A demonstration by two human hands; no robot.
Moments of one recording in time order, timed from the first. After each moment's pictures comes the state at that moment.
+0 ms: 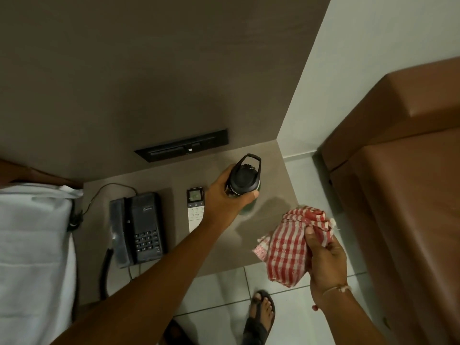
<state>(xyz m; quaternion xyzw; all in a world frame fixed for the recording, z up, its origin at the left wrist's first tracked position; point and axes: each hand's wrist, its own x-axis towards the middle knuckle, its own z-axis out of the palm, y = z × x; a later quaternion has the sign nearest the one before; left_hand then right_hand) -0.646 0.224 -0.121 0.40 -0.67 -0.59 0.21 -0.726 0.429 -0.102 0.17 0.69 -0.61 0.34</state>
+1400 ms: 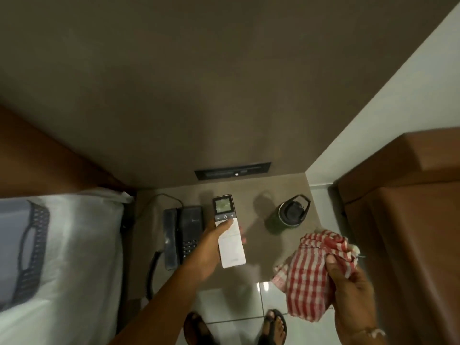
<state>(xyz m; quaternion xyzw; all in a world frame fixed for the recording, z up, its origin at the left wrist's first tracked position) -0.490 0.181 -0.052 0.50 -0.26 -0.82 0.09 -0.658 0.390 0.016 0.10 0.73 -0.59 0.34</state>
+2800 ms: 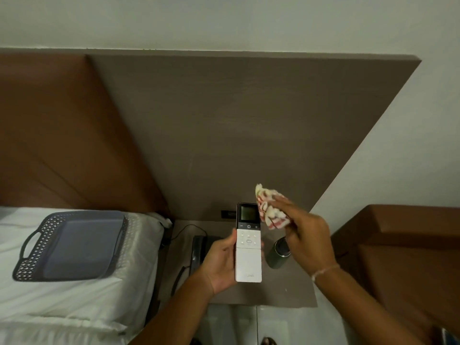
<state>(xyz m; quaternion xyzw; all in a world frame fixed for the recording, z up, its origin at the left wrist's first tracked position) -0.446 0.241 0.208 0.33 -0.16 -0.92 0.14 -0.620 0.322 0.312 -0.56 0.73 -0.39 0.10</state>
